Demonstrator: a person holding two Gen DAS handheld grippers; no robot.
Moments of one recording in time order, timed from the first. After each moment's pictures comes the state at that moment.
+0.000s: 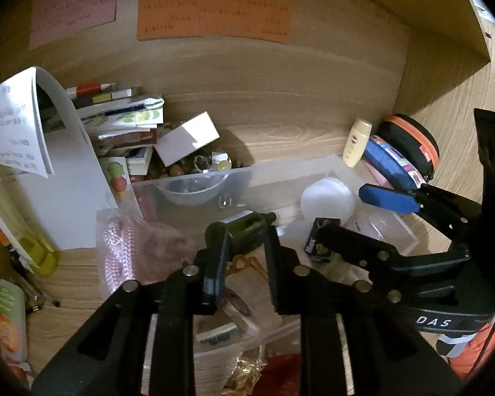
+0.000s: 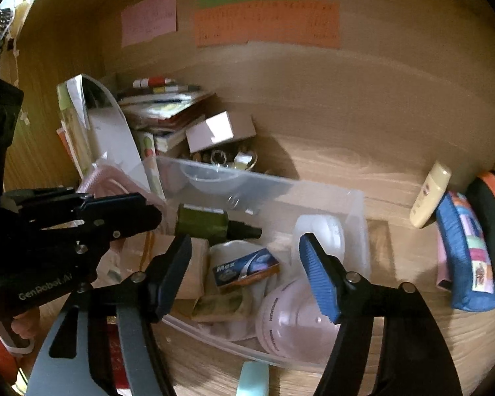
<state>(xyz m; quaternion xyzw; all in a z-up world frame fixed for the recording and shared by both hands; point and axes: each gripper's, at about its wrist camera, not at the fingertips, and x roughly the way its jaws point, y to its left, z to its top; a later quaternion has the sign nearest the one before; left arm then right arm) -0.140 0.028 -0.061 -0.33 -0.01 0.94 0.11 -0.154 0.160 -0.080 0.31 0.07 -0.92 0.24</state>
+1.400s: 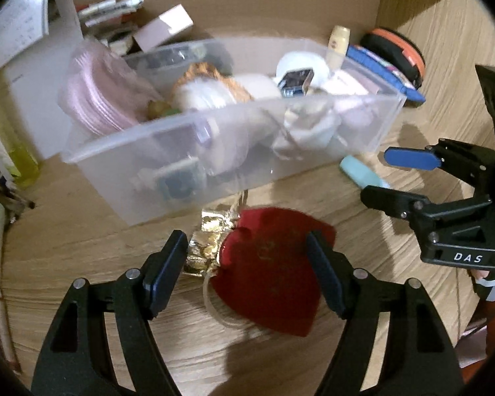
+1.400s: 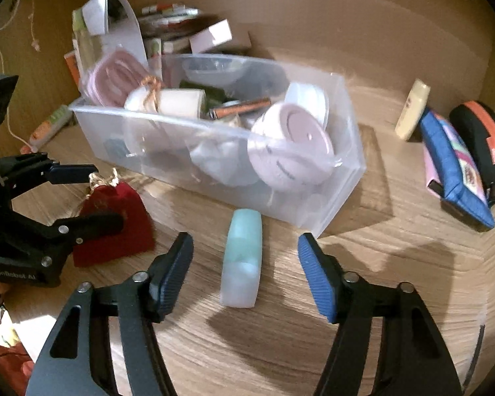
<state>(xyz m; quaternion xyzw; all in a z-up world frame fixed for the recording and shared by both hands) -0.075 0.049 -0.138 -0.44 0.04 0.89 0.13 -0.092 0.197 -0.142 0.40 0.12 -0.88 0.23</state>
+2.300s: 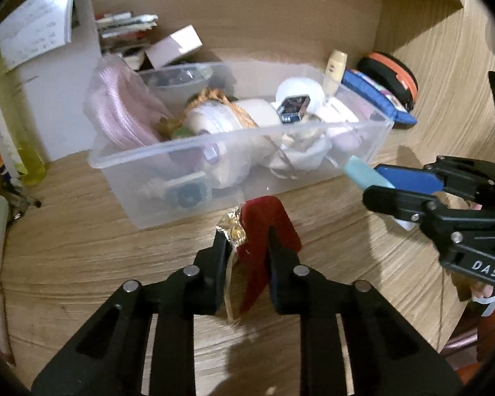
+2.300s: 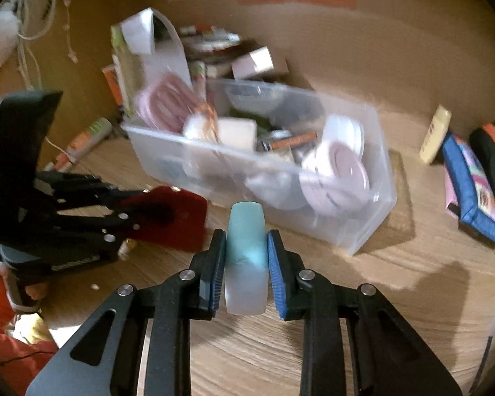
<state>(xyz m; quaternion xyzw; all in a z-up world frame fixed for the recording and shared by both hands) -0.061 0.033 -0.114 -0.40 0.00 0.91 0.13 -0.064 0.184 -0.110 0.36 0.10 -0.88 0.29</state>
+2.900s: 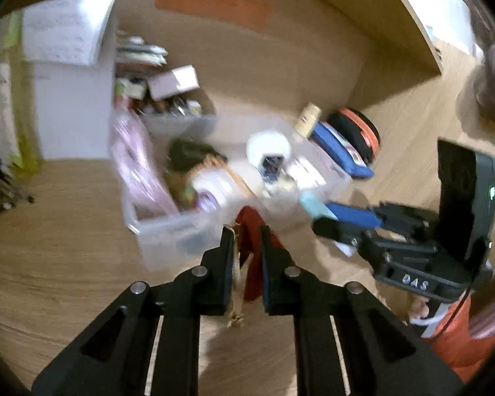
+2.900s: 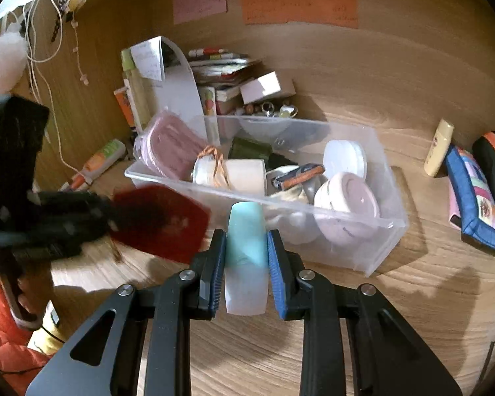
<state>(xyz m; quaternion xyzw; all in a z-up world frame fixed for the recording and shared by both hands) -0.048 0.006 -0.069 -0.35 -0.11 0.91 0.18 -0.071 0.184 -0.089 0.35 0.07 -0.88 0.31</state>
